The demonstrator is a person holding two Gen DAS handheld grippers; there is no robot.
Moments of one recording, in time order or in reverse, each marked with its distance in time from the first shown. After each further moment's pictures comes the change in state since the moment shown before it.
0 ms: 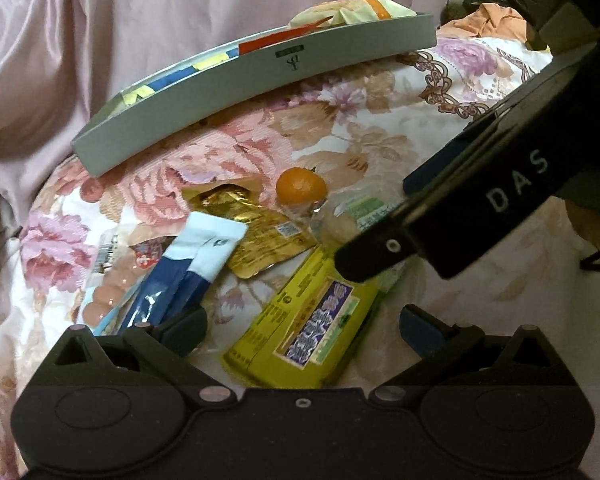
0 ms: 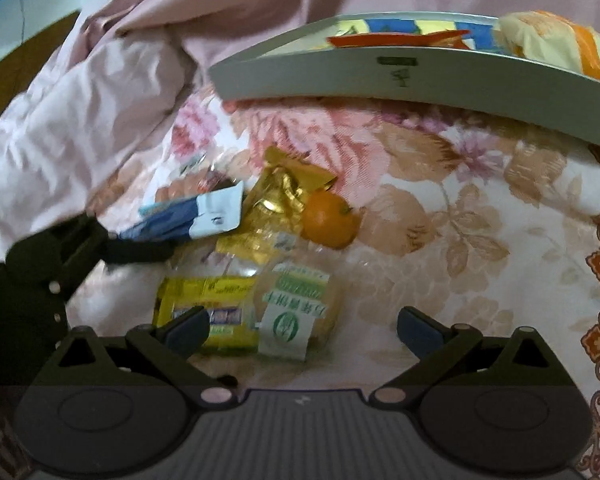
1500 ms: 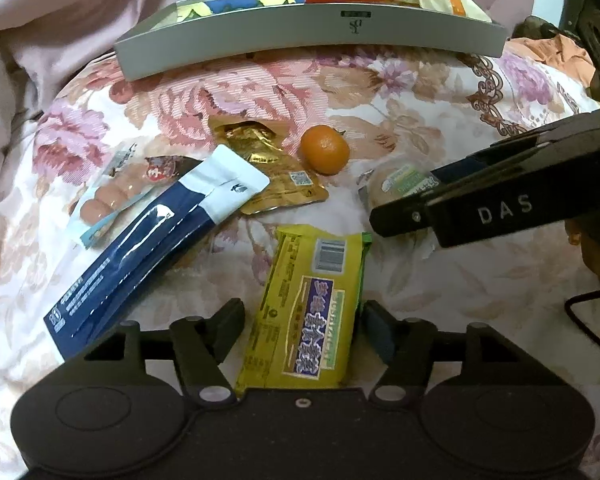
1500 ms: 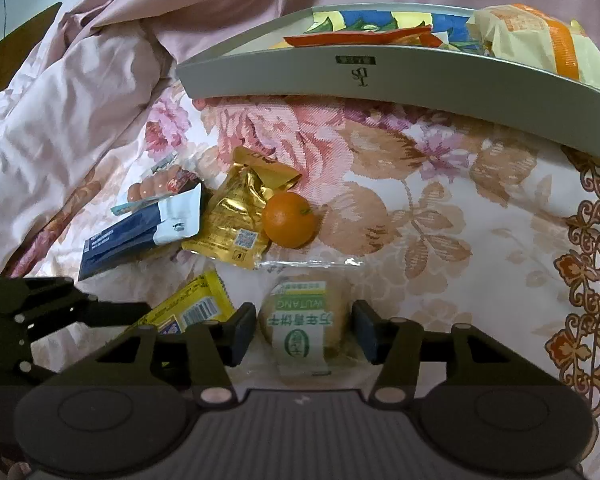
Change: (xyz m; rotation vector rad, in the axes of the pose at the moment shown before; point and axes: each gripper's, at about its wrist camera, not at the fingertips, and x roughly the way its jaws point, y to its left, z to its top) left arm -0.004 0.000 0.005 -0.305 0.166 0.006; right arm -0.002 -0.012 0.008 -0.009 0.052 -0.064
